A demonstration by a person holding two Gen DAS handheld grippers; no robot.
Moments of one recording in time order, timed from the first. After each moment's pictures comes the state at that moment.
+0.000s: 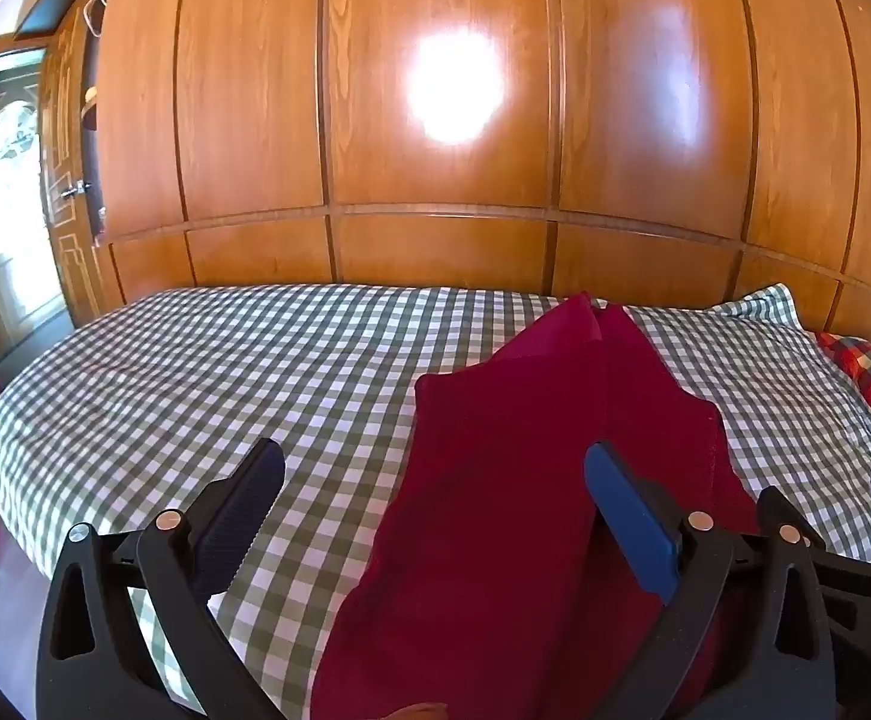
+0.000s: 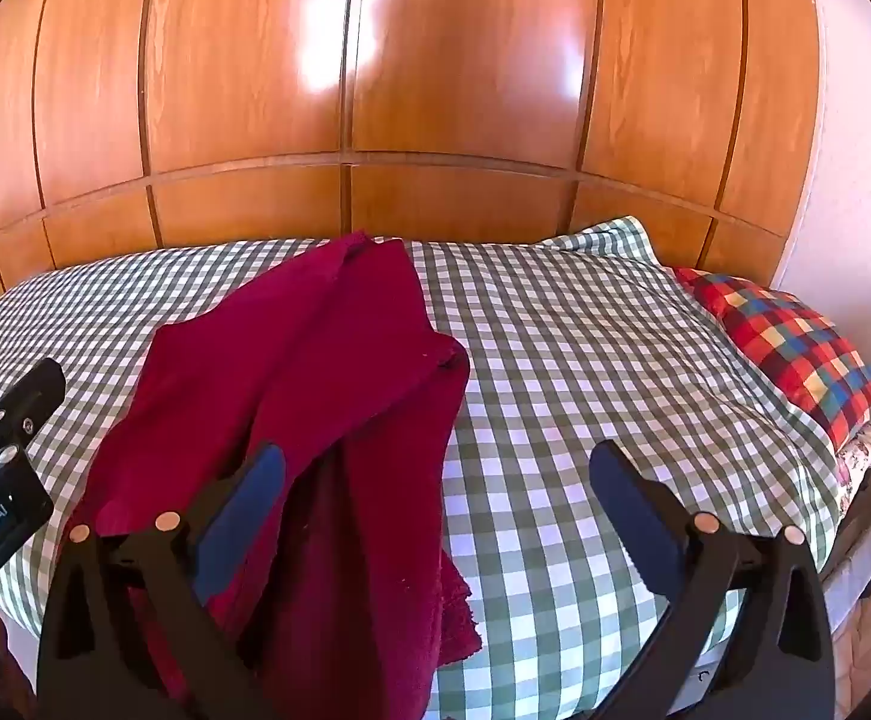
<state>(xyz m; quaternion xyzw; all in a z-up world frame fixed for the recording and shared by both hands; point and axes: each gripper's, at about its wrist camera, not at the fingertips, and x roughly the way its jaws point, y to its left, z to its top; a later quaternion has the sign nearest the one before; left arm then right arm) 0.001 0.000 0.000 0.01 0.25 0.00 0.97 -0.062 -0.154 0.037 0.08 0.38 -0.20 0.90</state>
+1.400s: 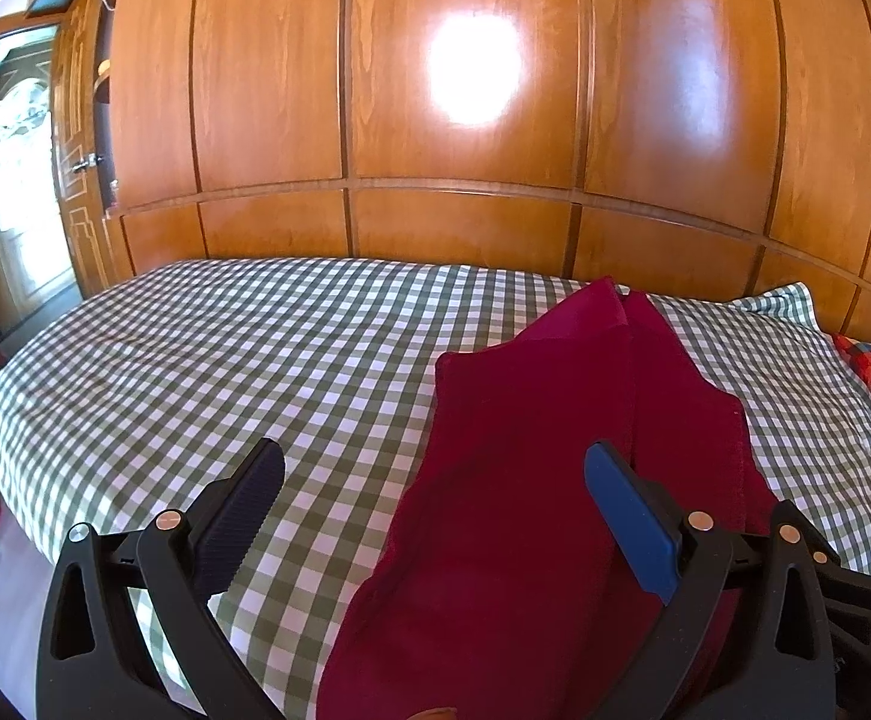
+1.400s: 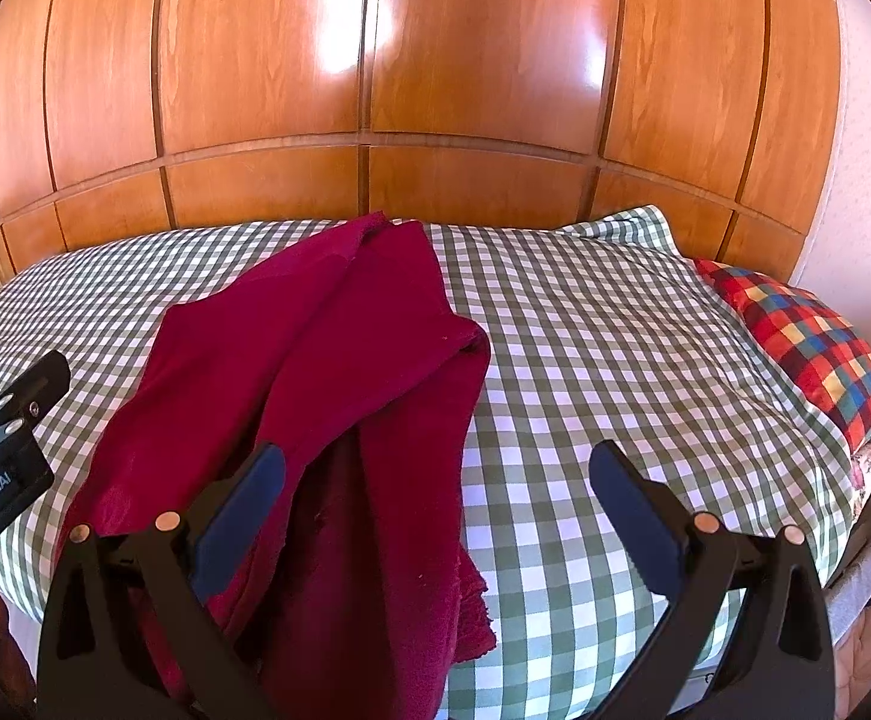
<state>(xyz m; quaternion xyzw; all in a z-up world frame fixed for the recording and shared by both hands) 0.003 0.015 -0.012 -0.01 0.28 0.01 0.96 -0.054 -0.149 0.028 0.09 0.40 -0.18 0.90</state>
